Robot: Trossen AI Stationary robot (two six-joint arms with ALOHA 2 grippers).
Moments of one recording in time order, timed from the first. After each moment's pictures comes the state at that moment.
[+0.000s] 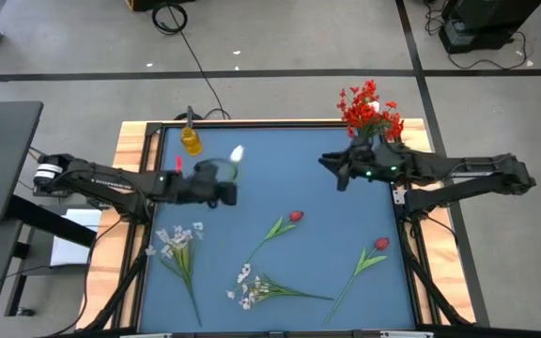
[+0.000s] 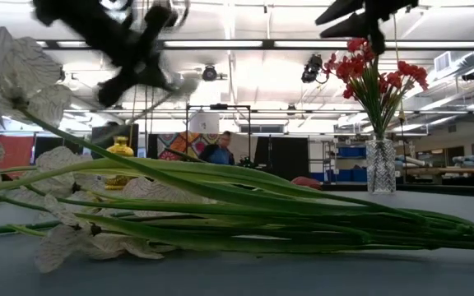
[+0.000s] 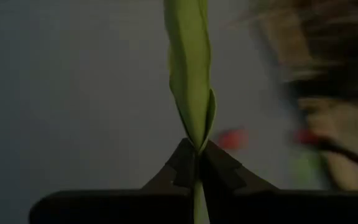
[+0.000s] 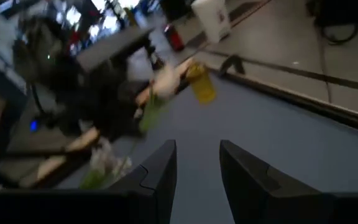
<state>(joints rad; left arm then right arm) -0.04 1.13 0.70 -0.18 -0.38 -1.14 -0.04 0.92 0.82 -0.21 0.33 0.58</state>
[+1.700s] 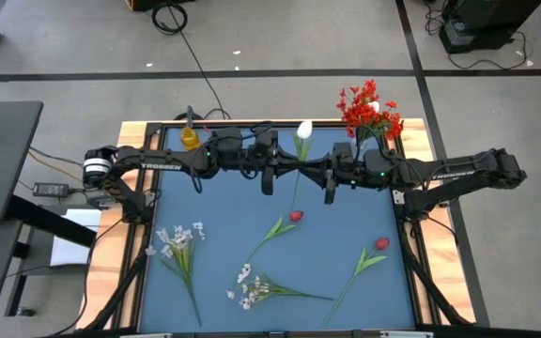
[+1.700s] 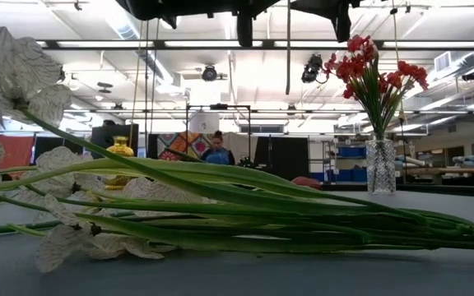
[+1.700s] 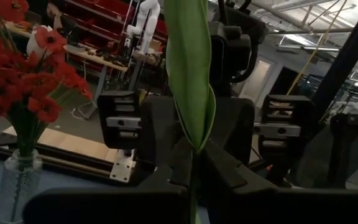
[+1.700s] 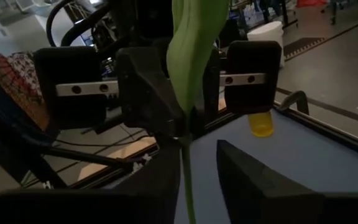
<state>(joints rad) 0.16 1.60 1.19 0.53 0.24 -0.38 0.01 1.08 0.82 0.16 0.24 0.43</state>
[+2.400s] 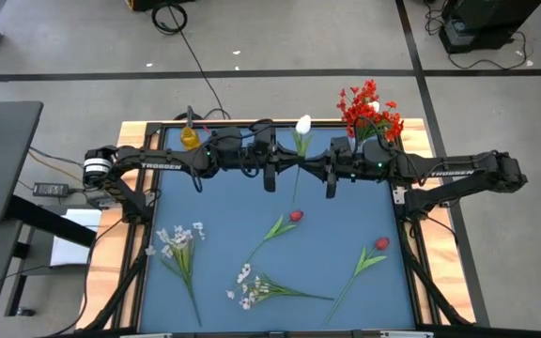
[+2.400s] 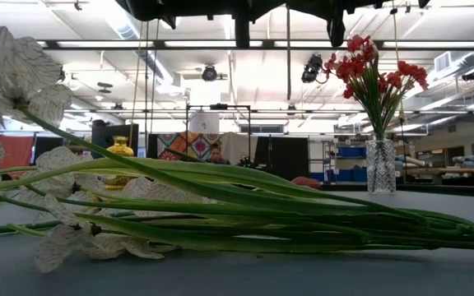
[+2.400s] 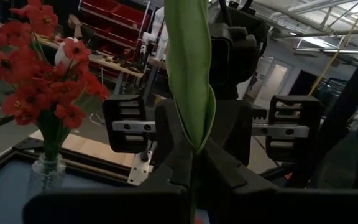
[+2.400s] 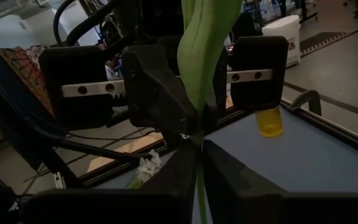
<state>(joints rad) 0.16 1.60 1.19 0.53 0.18 -0.35 -0.09 1.08 0.82 0.16 0.08 0.41</state>
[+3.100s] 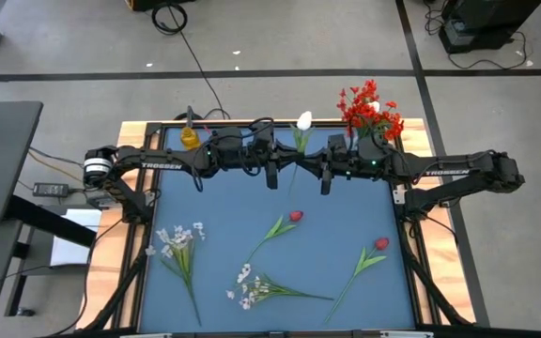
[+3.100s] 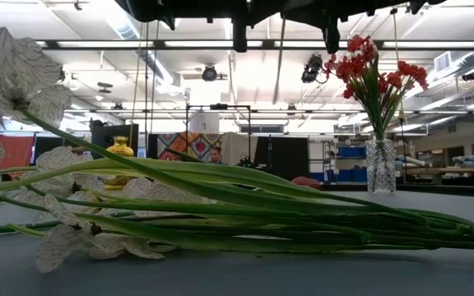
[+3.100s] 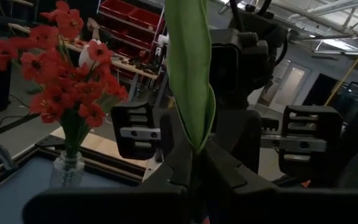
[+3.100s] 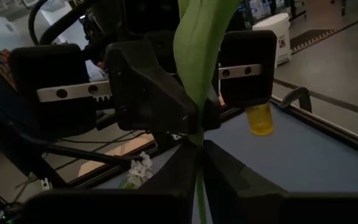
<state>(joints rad) 0.16 1.60 1.19 0.52 0.12 -0.35 -0.12 1.12 0.83 0.19 0.08 0.42</state>
